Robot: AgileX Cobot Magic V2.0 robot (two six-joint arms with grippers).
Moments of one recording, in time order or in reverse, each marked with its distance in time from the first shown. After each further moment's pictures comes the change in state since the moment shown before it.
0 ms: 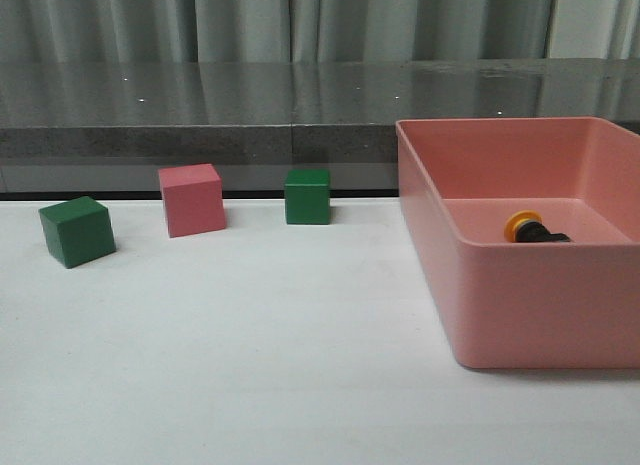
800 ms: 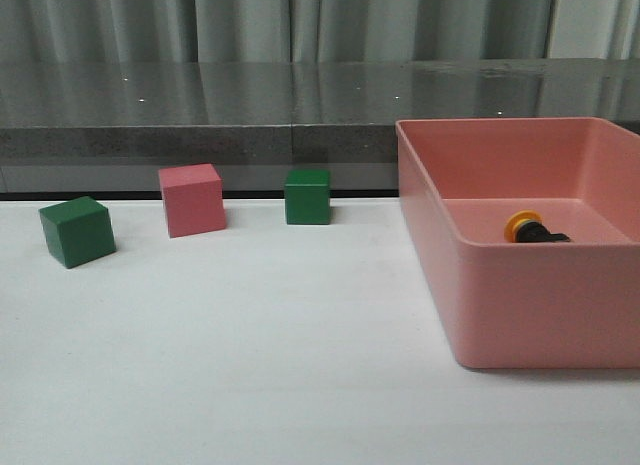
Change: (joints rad) left arm 0.000 0.000 0.000 0.000 0.000 0.000; right arm 0.000 0.777 -0.776 0.181 0.569 -0.002
